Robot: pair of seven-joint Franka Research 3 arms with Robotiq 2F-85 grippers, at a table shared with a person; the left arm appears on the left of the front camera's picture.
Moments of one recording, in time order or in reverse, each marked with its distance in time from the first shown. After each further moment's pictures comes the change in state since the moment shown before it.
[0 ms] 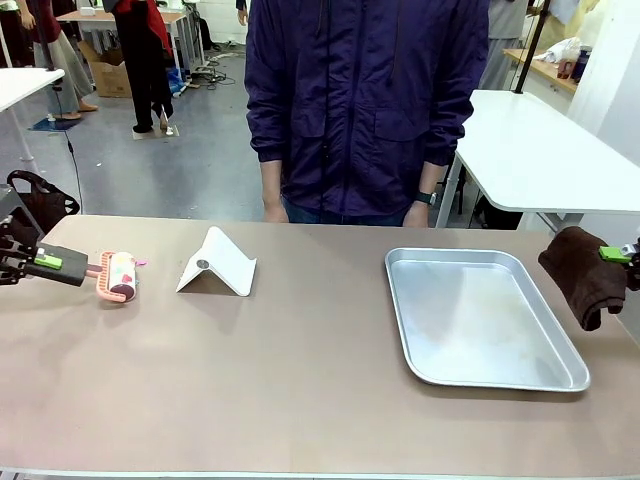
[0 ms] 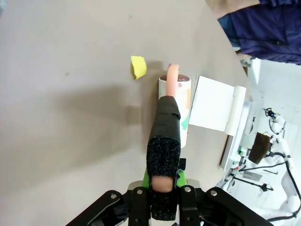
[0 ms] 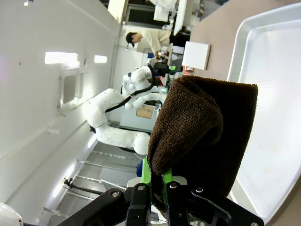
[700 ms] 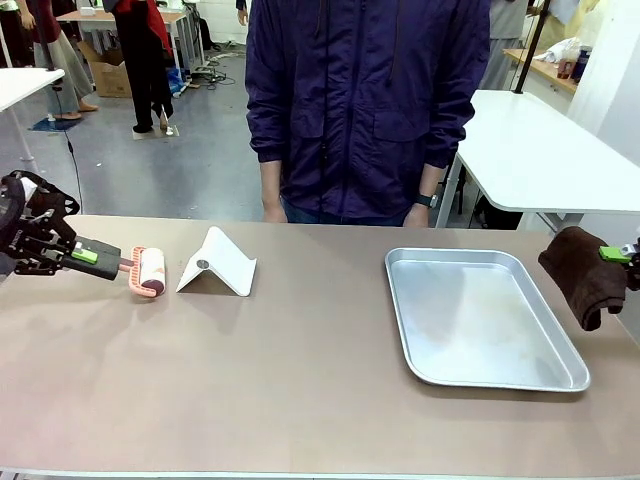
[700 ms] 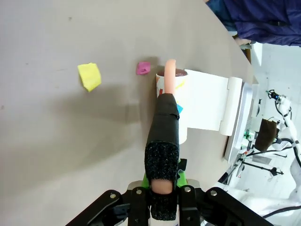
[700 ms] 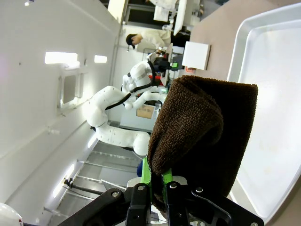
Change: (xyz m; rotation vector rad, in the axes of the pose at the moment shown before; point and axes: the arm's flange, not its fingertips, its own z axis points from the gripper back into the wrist) left arm 0.013 -0.038 -0.042 0.012 0.077 -0.088; right arm 0.000 0.000 0.000 0.000 0.000 0.000
